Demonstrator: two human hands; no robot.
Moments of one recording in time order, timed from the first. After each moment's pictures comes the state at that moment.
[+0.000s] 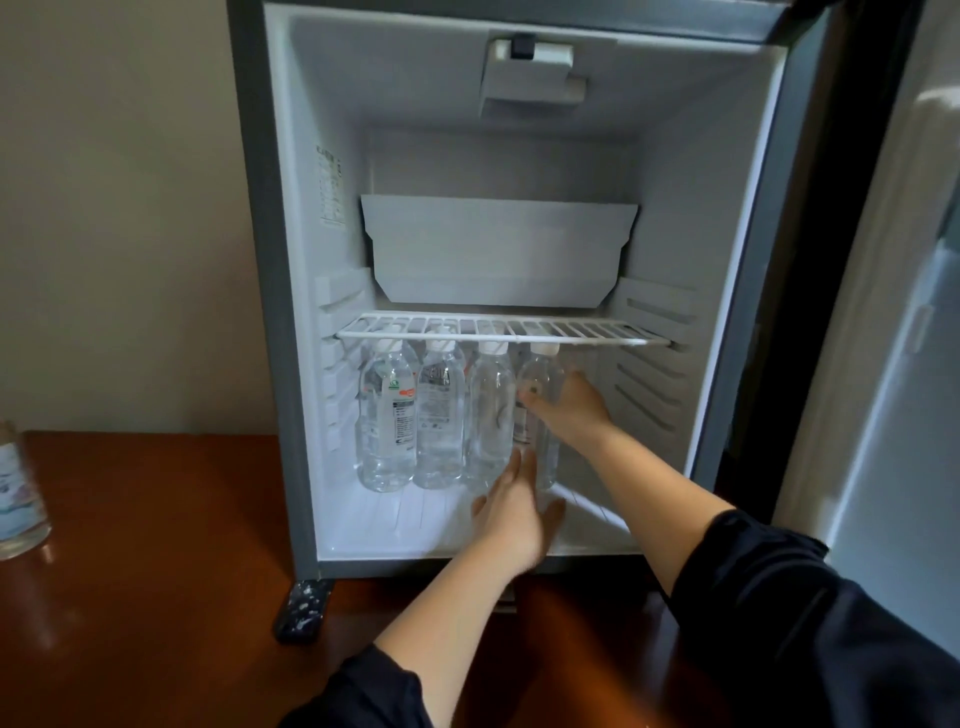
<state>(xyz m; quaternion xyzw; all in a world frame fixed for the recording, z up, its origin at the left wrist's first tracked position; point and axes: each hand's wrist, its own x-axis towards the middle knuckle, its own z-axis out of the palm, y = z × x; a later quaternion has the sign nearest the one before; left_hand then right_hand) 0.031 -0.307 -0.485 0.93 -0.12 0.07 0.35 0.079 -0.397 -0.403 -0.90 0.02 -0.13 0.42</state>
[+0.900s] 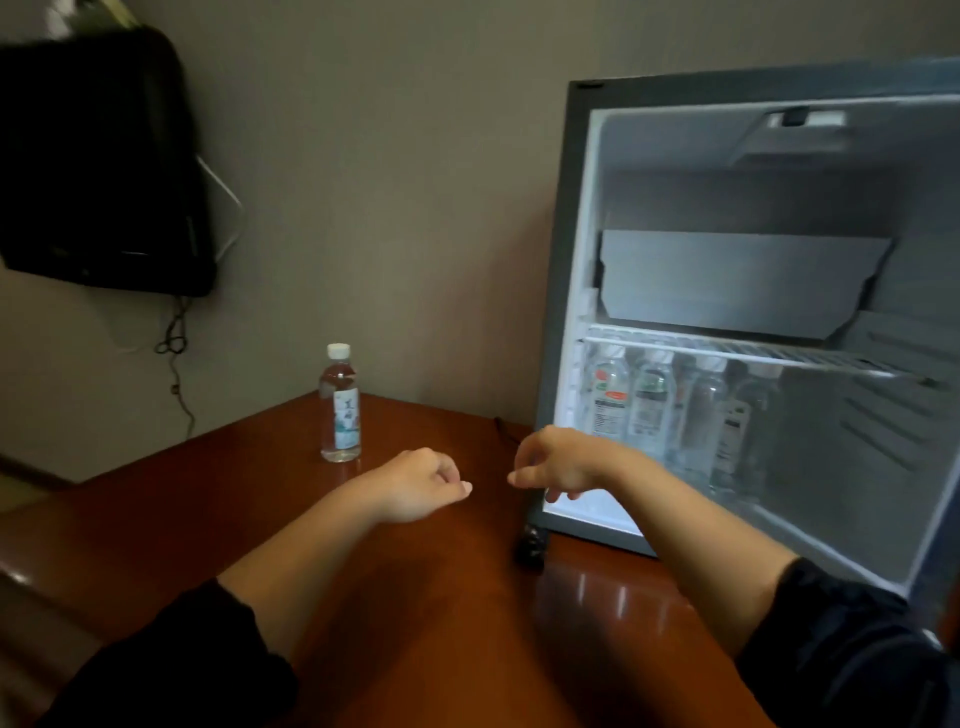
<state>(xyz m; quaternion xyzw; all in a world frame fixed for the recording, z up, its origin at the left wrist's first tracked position) -0.116 -0.032 -0.441 0.96 0.05 0.02 0.29 -0.035 -0.209 -0.402 -0.93 -0.31 0.12 0.15</state>
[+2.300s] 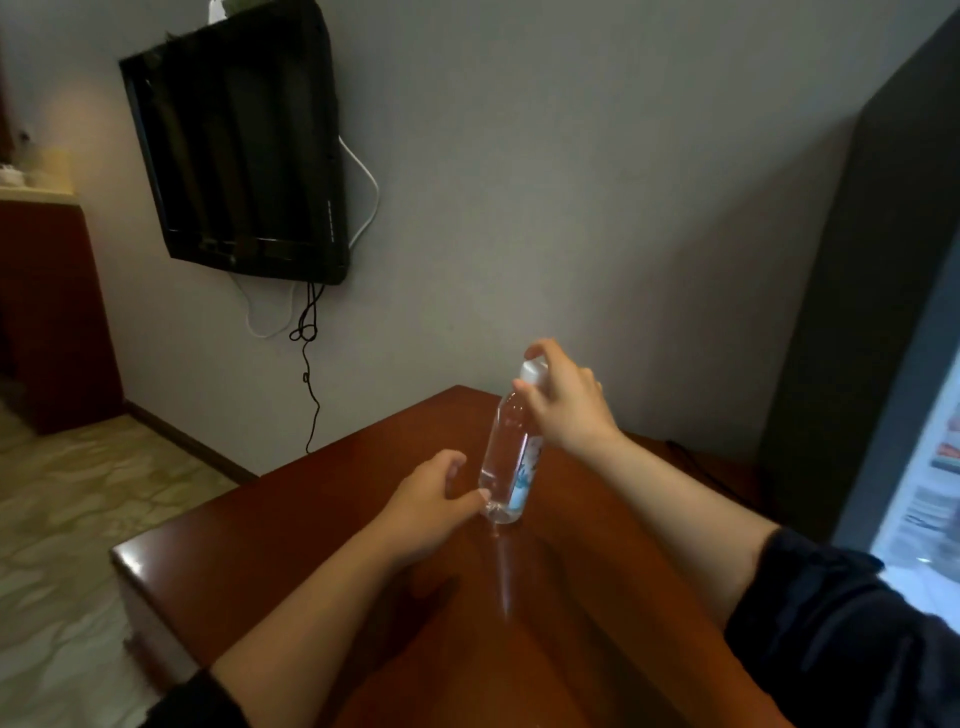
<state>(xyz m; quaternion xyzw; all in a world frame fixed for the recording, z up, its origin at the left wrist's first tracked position) -0.111 0.153 -0.490 0.87 0.18 0.18 0.43 0.012 0.045 -0.419 -0.84 -0.38 -0.16 0.36</state>
